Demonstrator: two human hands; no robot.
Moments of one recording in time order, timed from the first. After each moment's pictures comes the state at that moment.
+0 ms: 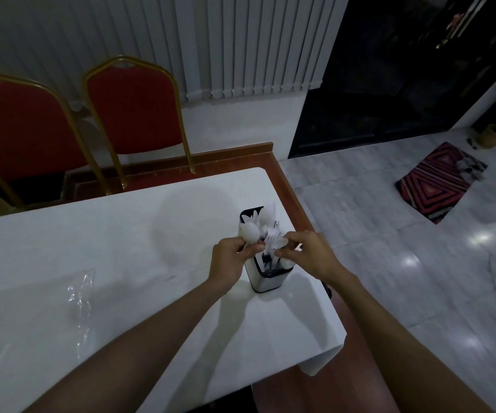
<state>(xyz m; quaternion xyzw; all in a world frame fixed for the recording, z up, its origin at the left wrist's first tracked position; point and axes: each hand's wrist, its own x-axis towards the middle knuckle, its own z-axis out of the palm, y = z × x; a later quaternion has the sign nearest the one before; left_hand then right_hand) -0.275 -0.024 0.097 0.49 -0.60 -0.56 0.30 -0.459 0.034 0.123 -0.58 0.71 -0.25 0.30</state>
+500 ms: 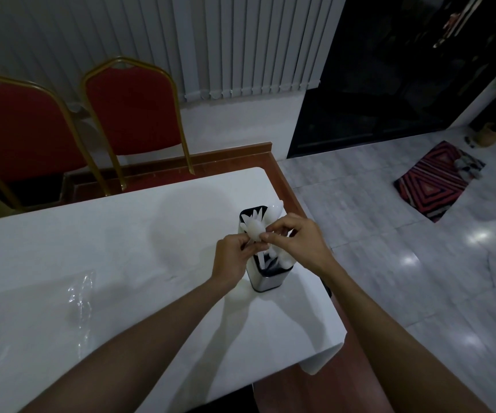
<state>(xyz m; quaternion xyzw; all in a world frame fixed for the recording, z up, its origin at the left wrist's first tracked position) -0.279 -0.023 0.107 0.48 -0.67 -0.49 0.29 -0.434 0.024 0.147 -0.54 0.67 -0.41 0.29</state>
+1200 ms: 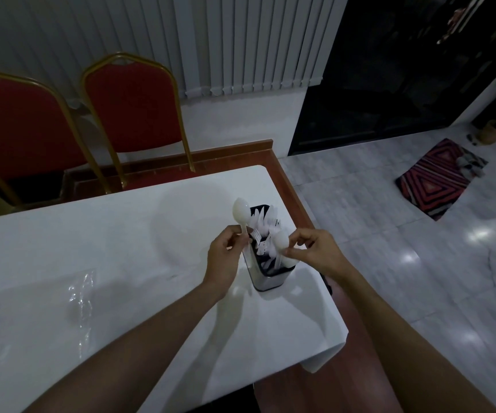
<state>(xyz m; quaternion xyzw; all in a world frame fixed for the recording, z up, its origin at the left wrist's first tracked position) -0.264 -0.023 0.099 0.47 -0.56 -0.58 0.36 -0.466 0.042 0.124 -0.51 0.70 -0.35 0.36</state>
